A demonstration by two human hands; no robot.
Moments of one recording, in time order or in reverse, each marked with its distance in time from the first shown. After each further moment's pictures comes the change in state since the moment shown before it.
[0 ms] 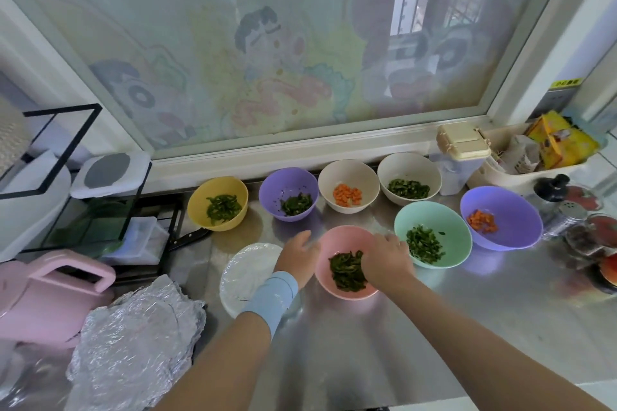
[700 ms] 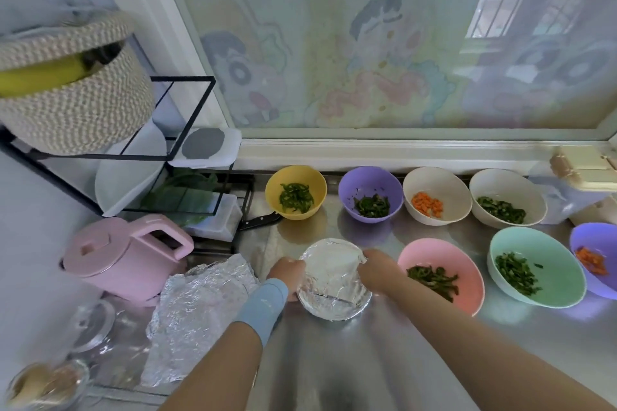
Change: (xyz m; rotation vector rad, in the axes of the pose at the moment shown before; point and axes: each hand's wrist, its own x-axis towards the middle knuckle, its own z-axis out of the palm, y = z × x) left_hand 0.014 -0.137 -0.128 -0.324 0.018 -0.489; right_hand 0.000 -0.158 0.073 0.115 -0.345 -0.187
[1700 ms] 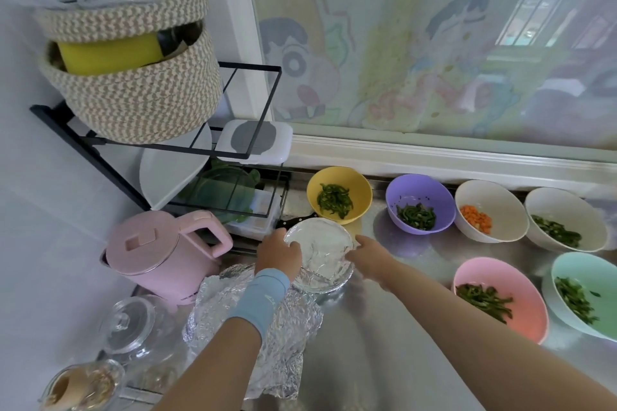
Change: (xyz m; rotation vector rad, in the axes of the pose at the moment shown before) left_hand 0.017 -0.005 -0.115 0.265 0.323 0.276; right_hand 0.030 -0.118 0.039 0.407 -0.050 0.046
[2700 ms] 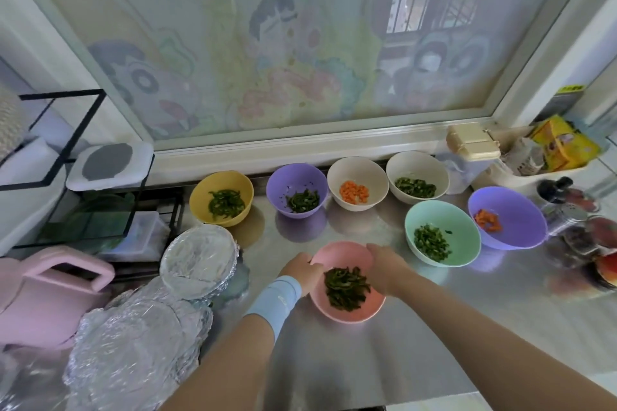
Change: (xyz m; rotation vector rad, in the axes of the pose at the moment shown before) left_hand -0.115 0.139 0.195 0.174 -0.523 0.091; right_hand -0.075 0.191 -0.191 -0.501 0.176 0.067
